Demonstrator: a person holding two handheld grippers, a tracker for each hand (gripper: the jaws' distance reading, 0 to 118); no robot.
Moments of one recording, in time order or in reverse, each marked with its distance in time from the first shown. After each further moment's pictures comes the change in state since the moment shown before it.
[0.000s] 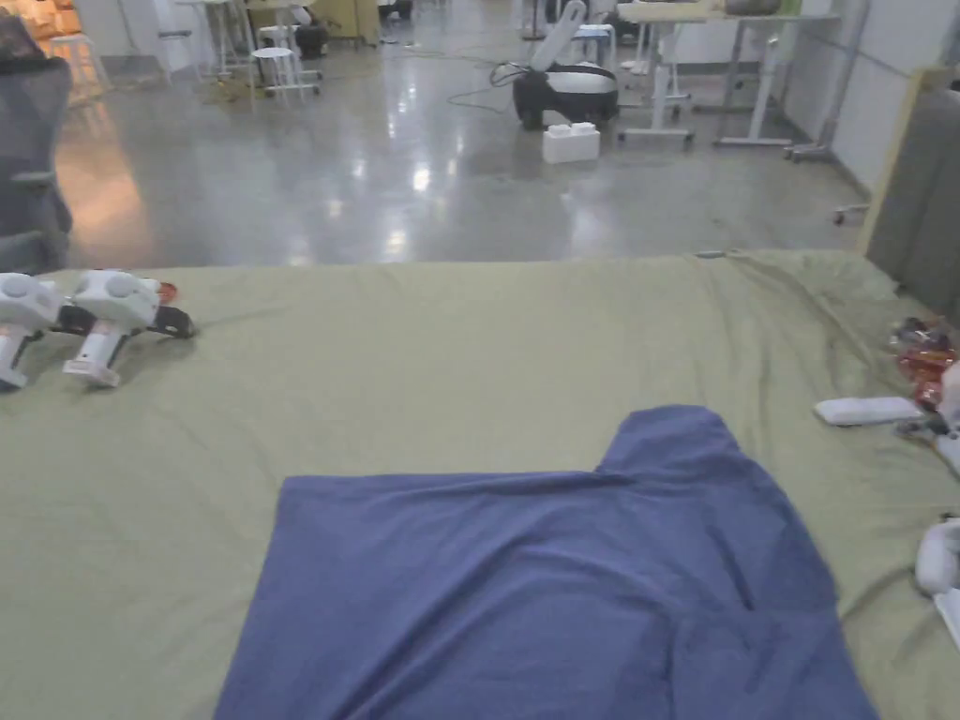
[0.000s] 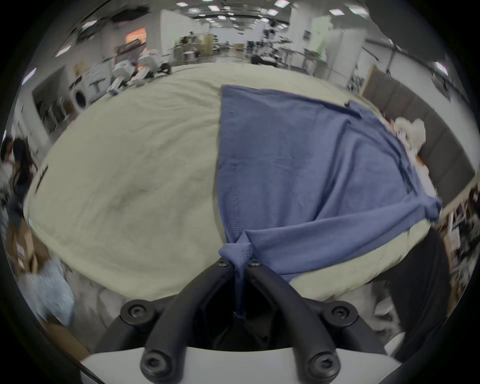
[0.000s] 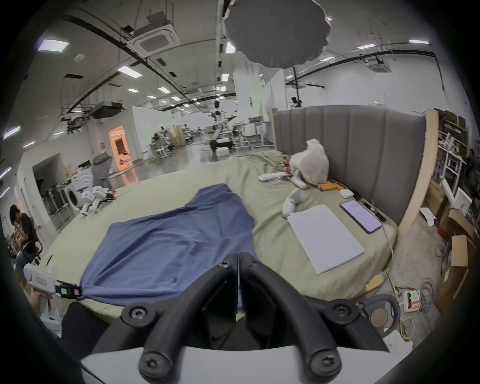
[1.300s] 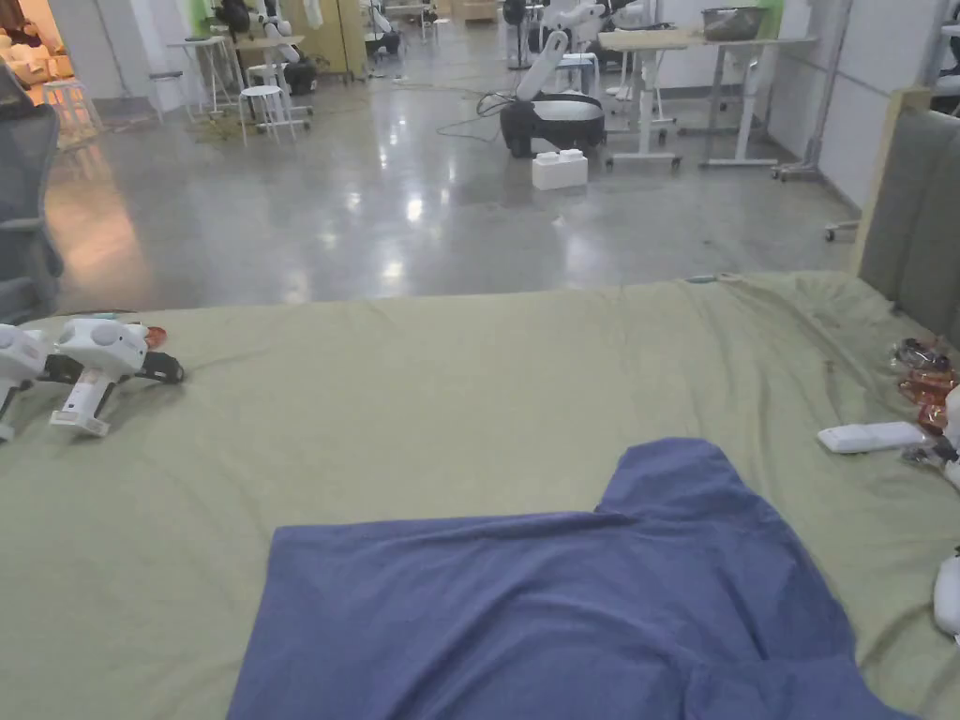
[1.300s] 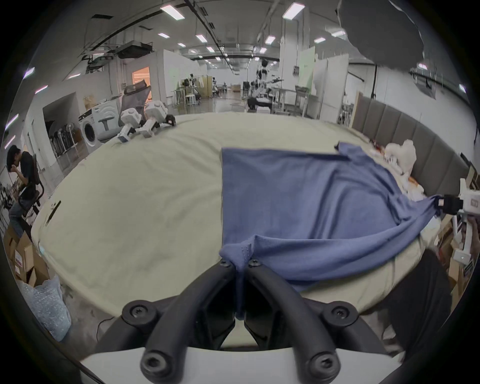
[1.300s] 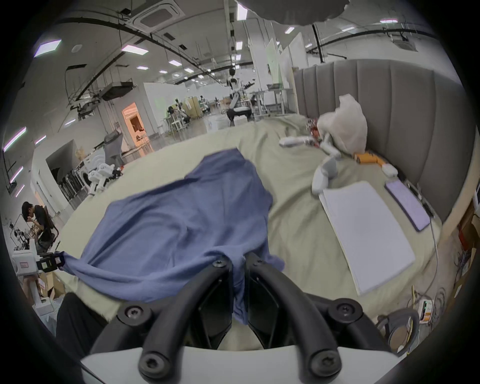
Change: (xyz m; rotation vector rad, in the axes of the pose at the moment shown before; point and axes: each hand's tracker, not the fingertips) left arm -0.003 0.029 0.050 0.301 0.004 0.031; right arm 0.019 0.013 -0.131 -0.178 0.163 0.026
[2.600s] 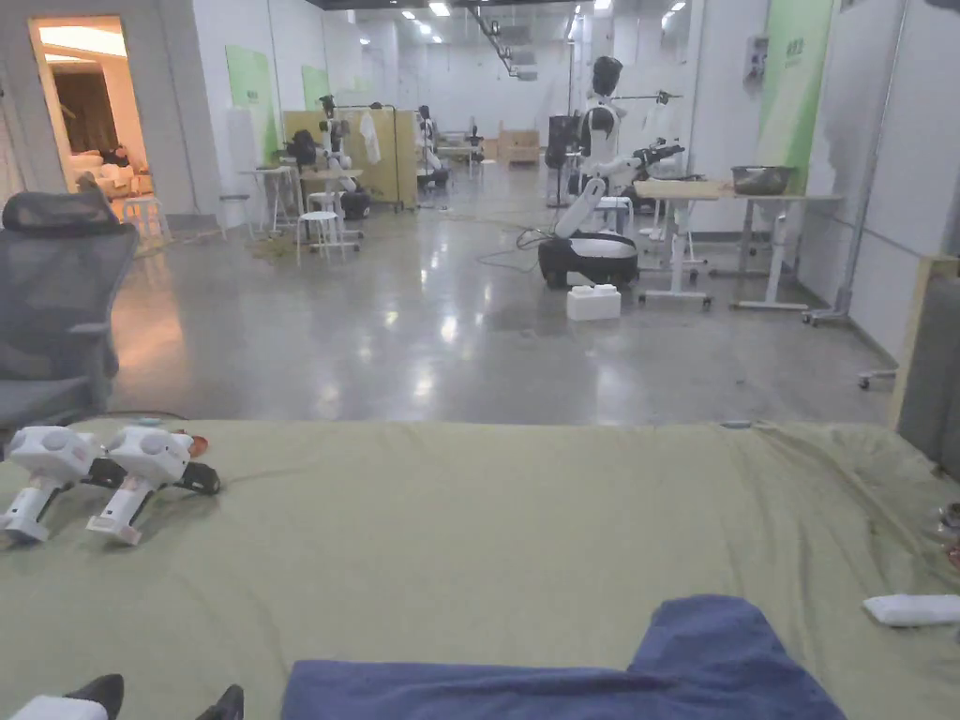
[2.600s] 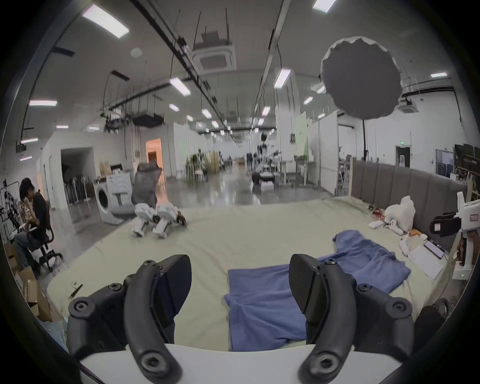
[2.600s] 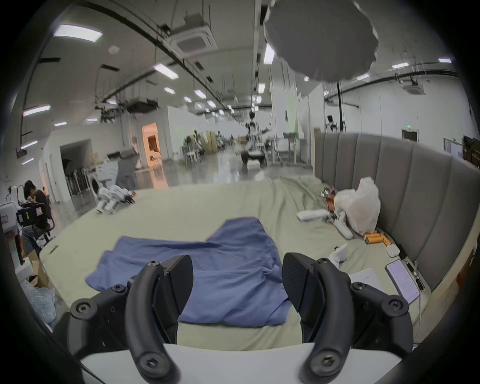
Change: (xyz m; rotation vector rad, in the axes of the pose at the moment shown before) left arm 0.041 0.097 0.101 0.516 0.064 -0.074; right arm -0.060 0.062 0.049 0.305 0.036 0.155
